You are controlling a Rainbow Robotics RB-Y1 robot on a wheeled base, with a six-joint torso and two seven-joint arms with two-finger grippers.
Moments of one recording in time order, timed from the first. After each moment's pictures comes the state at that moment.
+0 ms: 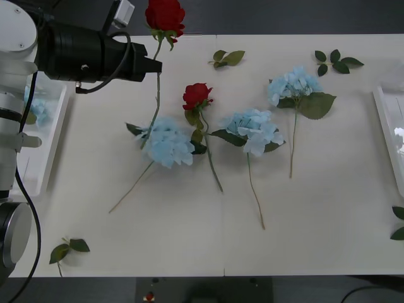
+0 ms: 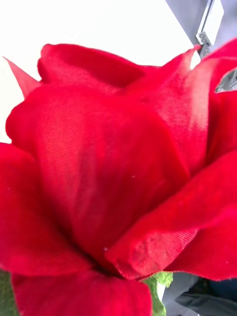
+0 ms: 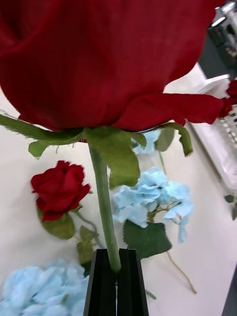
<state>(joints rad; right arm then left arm) -0.77 -1.05 0.56 -0.75 -0.51 0.63 1.77 -0.74 0.41 0.10 -1.41 1.23 1.35 -1.91</state>
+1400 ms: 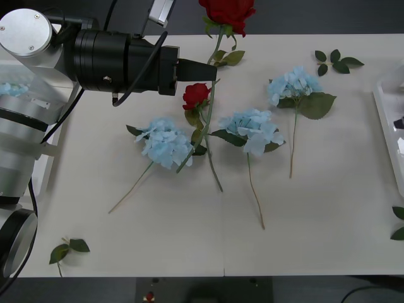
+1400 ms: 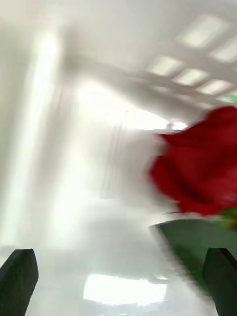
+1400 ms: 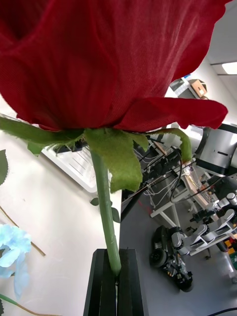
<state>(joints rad) -0.77 -1.04 0.69 -0.76 -1.22 0.64 1.98 -0.74 0.41 -0.10 -1.41 1.85 1.36 -2.14</state>
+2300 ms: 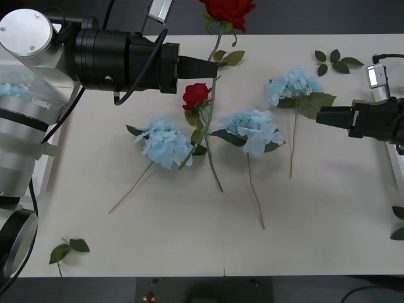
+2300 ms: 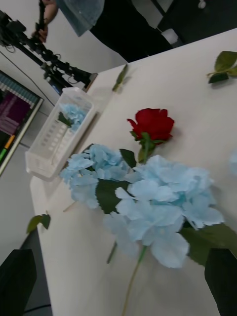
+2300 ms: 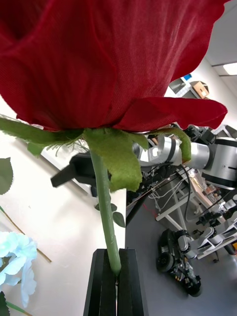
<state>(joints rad) -0.53 -1.05 0.56 -1.12 -2.64 1.11 2.72 -0.74 0.41 -0.10 -1.41 1.85 1.34 -2.17</state>
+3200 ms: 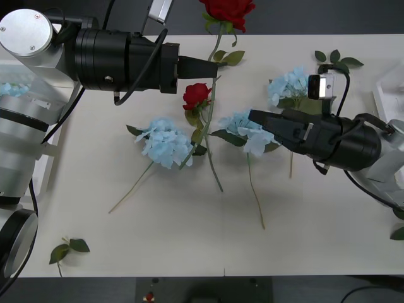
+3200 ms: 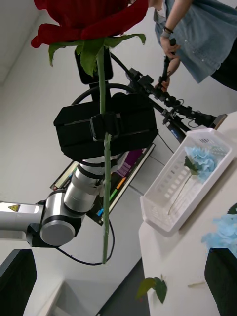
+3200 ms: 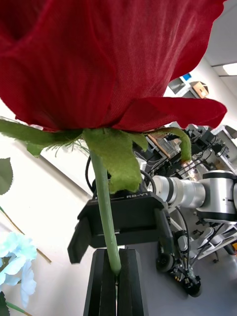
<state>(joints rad) -0.41 -0.70 0.41 -1.33 -2.69 1.20 2.72 -0.74 0.41 -0.10 -1.41 1.85 1.34 -2.17</state>
